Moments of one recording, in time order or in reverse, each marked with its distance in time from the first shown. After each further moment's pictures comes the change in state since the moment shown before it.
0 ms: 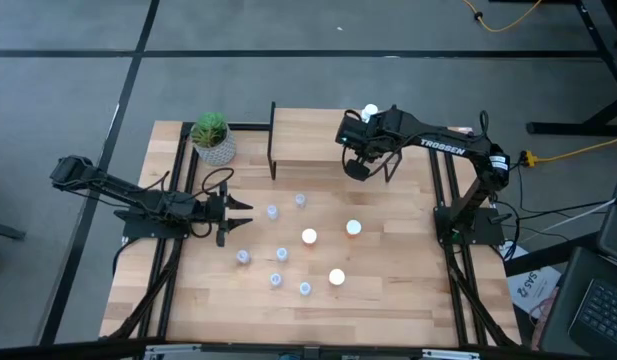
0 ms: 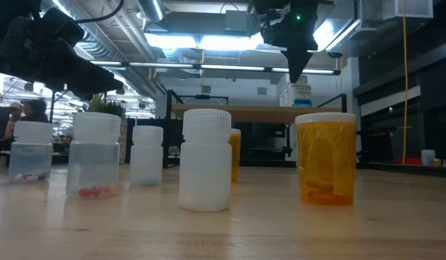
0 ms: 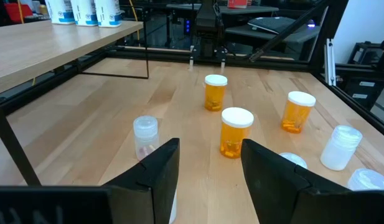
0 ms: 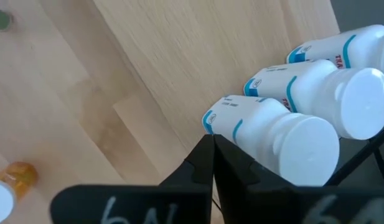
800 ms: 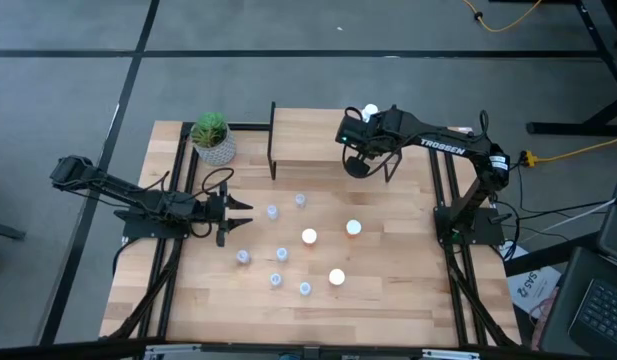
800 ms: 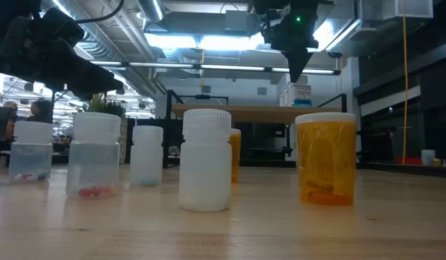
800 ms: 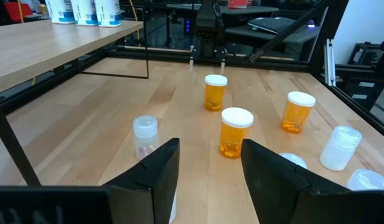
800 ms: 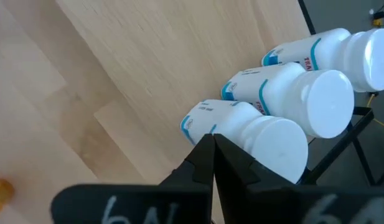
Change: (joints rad) left arm 0.000 0.000 0.000 0.000 0.000 -0.003; right arm 0.000 0.000 0.000 0.001 0.076 0.007
